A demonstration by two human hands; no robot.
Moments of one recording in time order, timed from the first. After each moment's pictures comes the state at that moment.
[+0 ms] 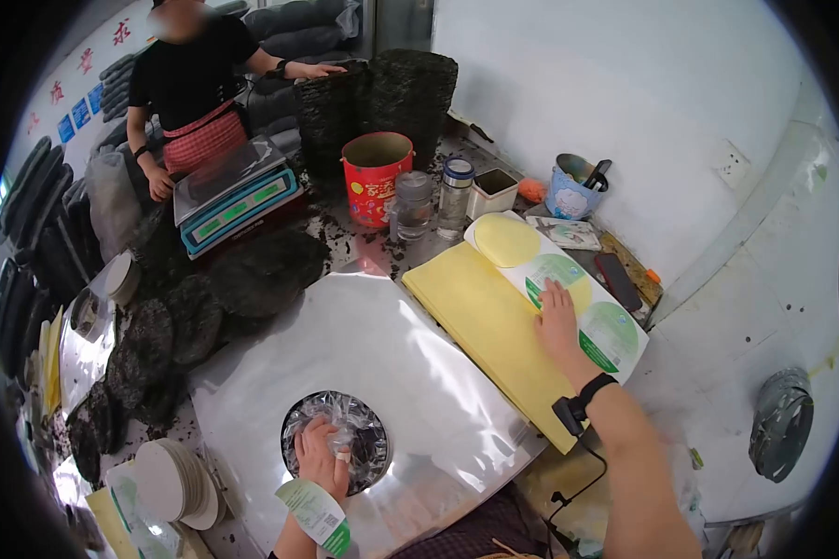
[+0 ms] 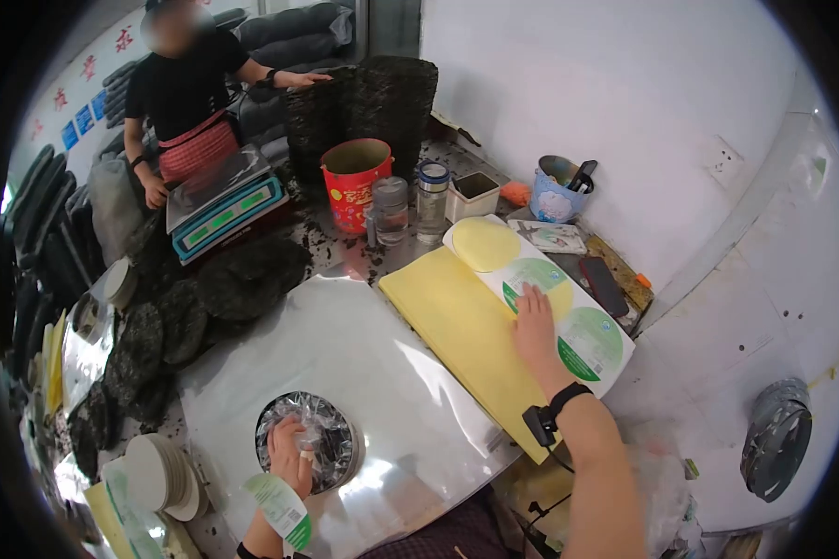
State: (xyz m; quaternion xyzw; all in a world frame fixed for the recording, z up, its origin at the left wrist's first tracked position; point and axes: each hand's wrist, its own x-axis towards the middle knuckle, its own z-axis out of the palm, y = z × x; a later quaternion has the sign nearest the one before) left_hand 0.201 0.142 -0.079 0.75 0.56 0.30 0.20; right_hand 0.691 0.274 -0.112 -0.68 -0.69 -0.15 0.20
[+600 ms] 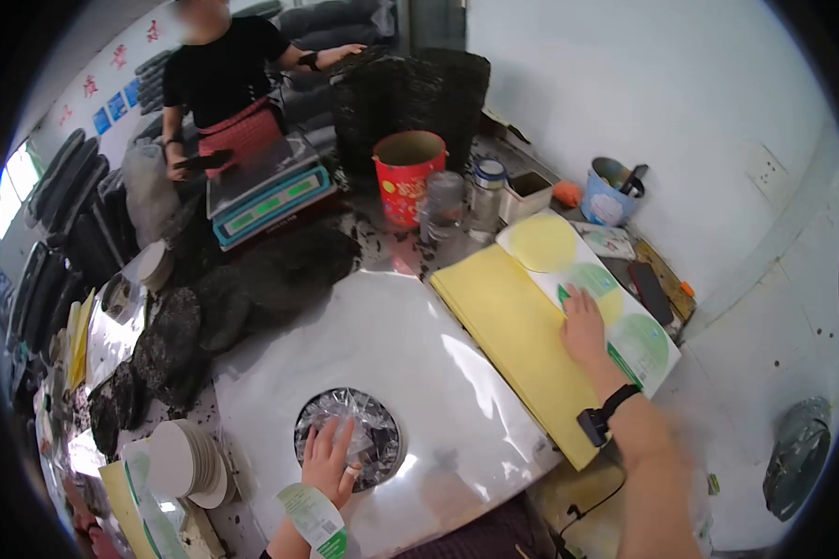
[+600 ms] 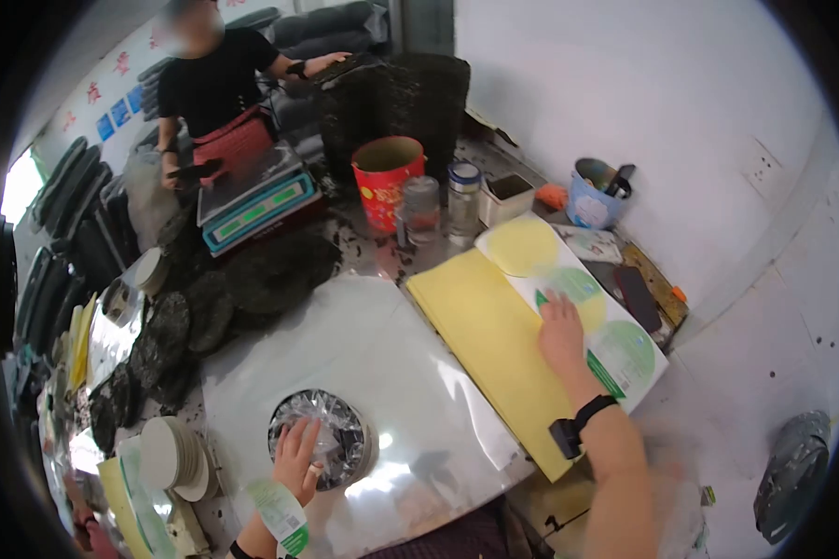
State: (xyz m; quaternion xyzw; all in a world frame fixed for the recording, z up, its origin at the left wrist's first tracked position) left_hand 0.203 0.119 -0.044 0.79 0.57 0.19 0.12; right_hand 0.701 0.288 -0.102 -0.55 -0.77 -0.26 0.19
